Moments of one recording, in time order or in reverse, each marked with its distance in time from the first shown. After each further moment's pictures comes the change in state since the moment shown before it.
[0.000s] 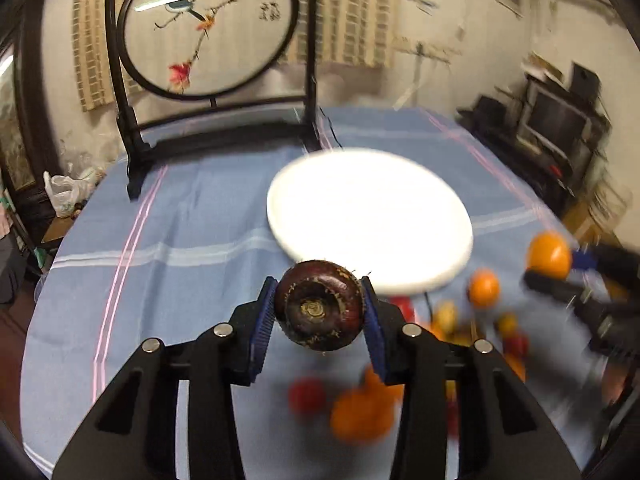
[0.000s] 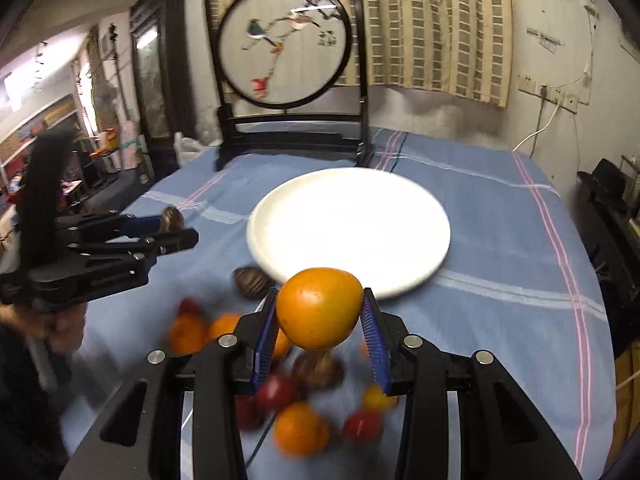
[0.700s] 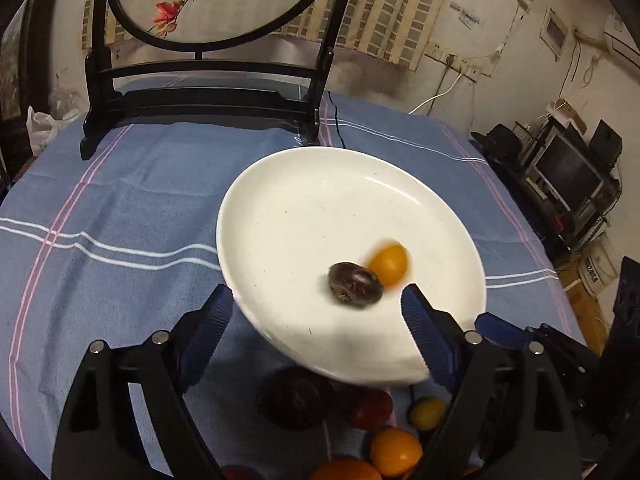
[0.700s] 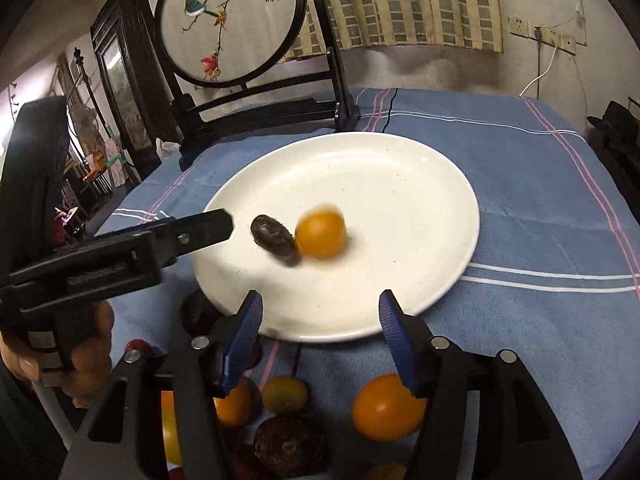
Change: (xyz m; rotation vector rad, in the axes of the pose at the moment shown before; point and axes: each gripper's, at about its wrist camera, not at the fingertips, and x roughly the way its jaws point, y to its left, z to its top) left arm 0.077 0.001 0.018 -0.195 0.065 -0.096; right arm 0.085 -0.032 0.003 0.152 0.066 0.056
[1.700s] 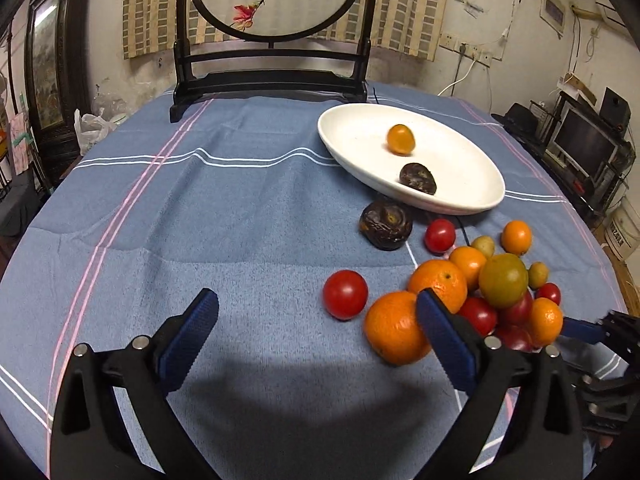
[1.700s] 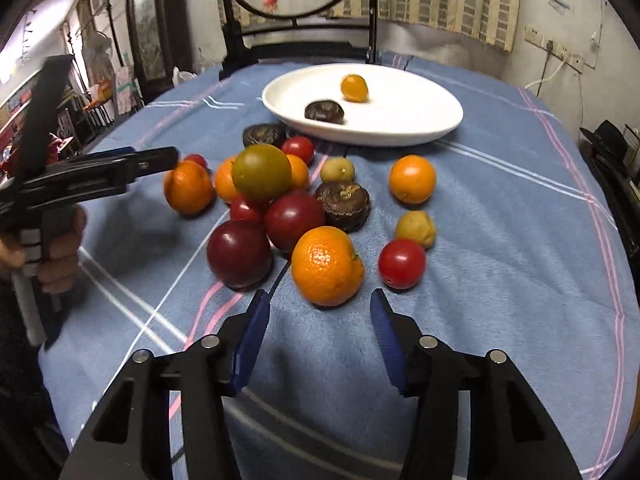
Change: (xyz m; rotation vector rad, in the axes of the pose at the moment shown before) left arm -0.091 0.042 -0.119 0.055 -0.027 0.137; right arm -0.076 0.039 -0.120 -0.164 0.146 -0.087
